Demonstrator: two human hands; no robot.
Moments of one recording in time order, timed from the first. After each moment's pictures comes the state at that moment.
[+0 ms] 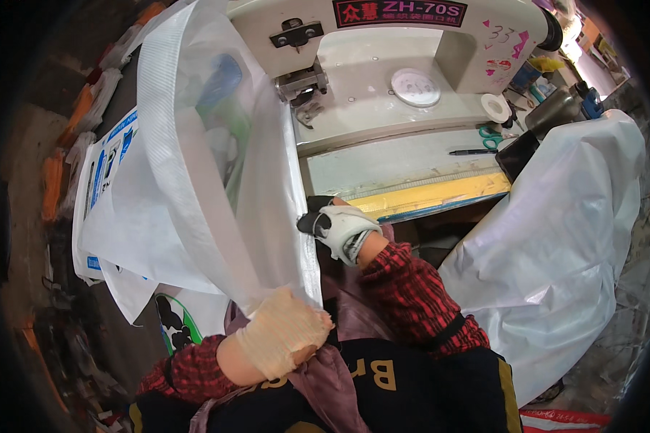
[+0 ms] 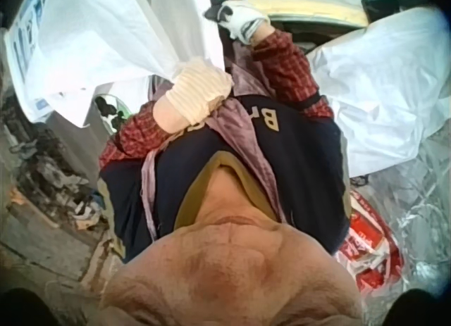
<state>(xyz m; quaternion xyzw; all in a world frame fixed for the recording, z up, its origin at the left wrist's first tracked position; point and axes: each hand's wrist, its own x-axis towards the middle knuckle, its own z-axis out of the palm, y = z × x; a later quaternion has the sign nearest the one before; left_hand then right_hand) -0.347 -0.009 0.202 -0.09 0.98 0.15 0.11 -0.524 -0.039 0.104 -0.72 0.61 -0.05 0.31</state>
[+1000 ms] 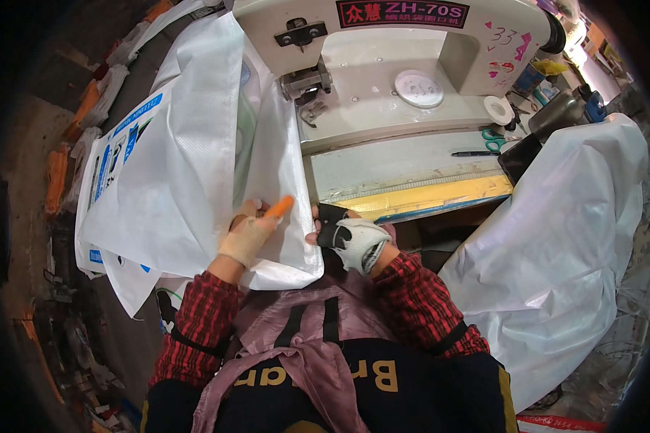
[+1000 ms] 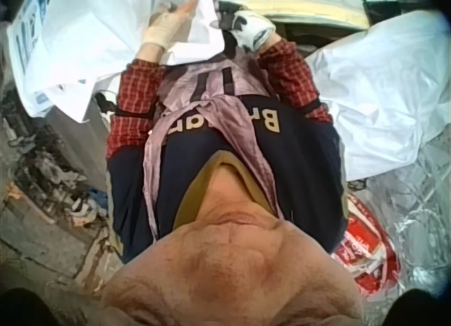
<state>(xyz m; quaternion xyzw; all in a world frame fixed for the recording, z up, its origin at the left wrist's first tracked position) -0.355 -0.110 0.139 -0.61 0.68 0.41 -0.06 -0.522 -0.004 0.051 -0.35 0.37 -0.58 0.63</state>
